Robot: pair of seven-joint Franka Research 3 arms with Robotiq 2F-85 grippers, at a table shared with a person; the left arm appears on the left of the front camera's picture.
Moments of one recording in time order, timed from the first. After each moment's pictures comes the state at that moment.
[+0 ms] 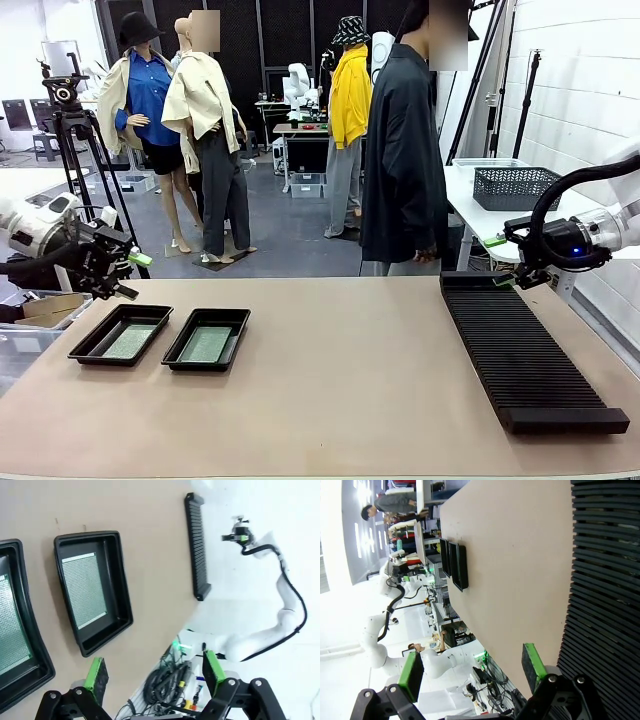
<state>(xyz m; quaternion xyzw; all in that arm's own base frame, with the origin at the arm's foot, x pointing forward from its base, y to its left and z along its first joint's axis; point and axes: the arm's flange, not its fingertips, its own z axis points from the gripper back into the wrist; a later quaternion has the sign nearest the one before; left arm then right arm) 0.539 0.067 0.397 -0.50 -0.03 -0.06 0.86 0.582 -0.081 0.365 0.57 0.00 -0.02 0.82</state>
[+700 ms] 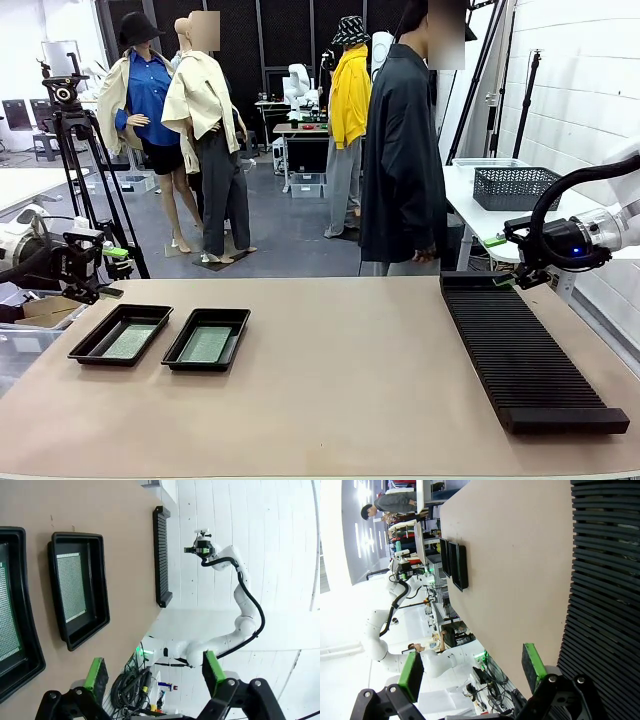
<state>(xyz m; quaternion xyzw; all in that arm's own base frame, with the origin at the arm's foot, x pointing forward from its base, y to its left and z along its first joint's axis) 0.535 0.116 0.375 -0.59 -0.01 -0.01 0.81 0.582 -0.080 0.365 0.57 0.00 -0.02 0.82</state>
